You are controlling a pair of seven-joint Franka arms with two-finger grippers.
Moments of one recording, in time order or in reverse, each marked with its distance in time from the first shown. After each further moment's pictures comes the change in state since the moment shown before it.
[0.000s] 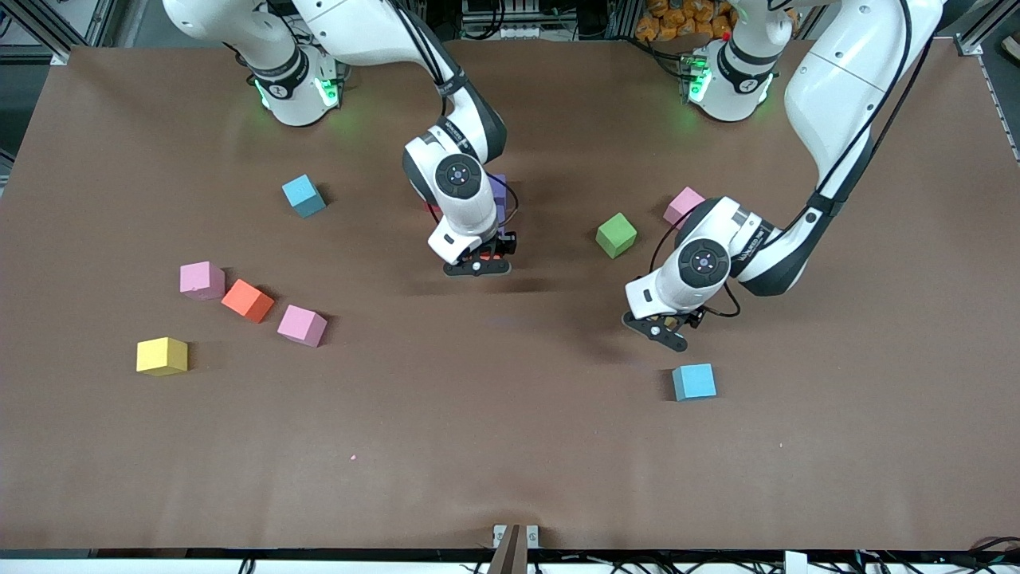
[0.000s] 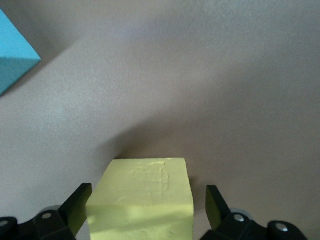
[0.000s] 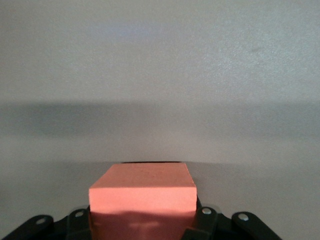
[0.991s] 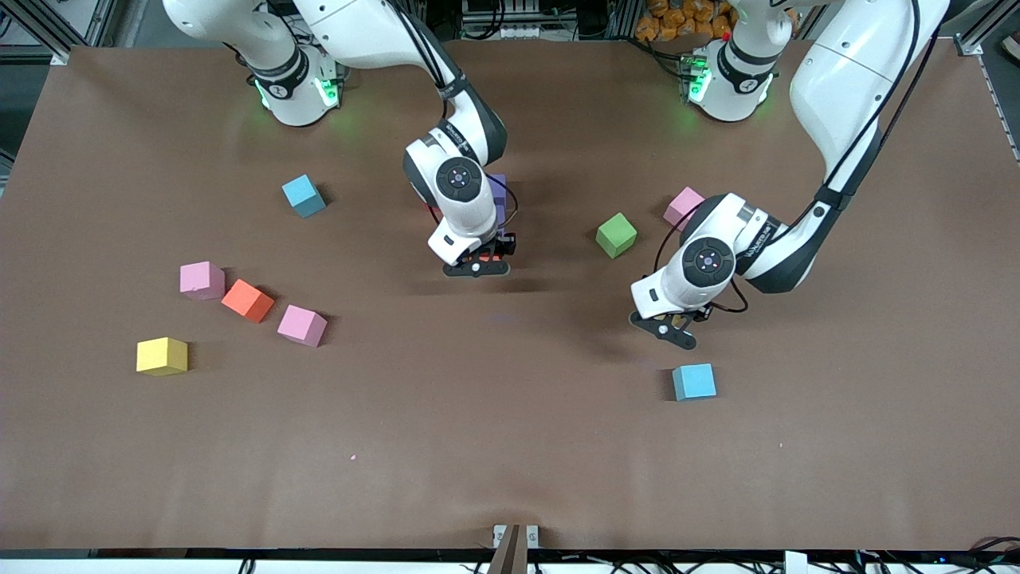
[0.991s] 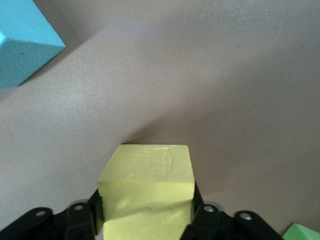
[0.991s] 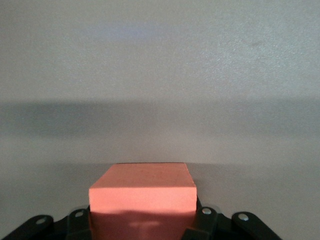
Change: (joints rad) left arm 0.010 -0.029 -0.007 0.002 0.000 -0.045 -0.021; right arm 0.001 0.007 0.000 0.000 0.009 0.003 0.015
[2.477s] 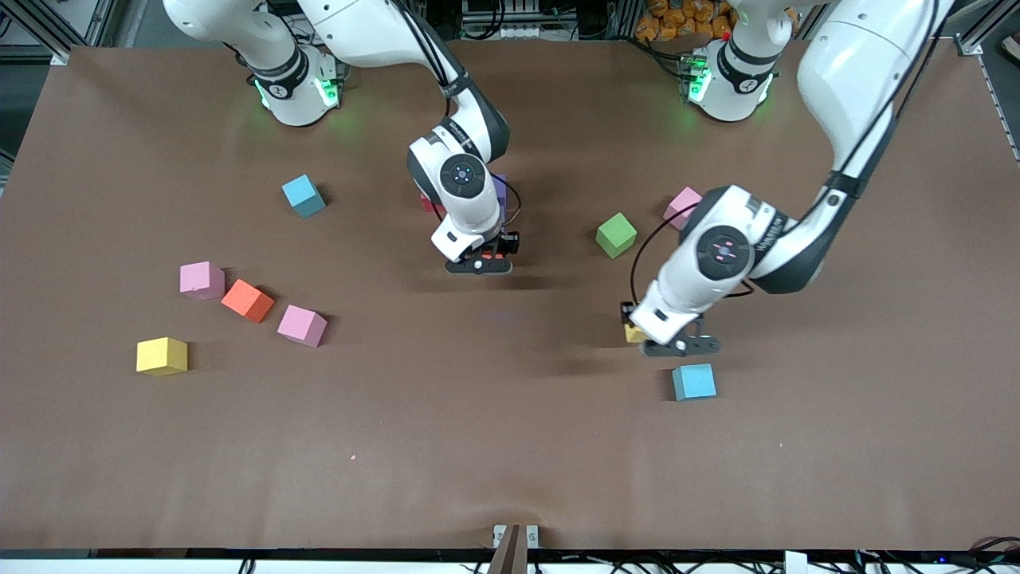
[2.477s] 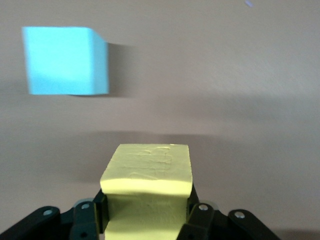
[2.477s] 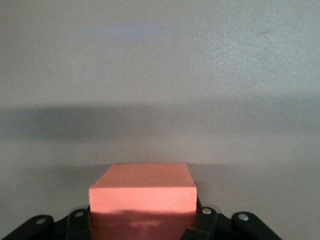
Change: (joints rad) left arm 0.063 -0.010 -0.090 0.144 -0.107 -0.009 -0.527; right arm 0.016 0.004 0.002 -0.001 0.005 0.015 0.035
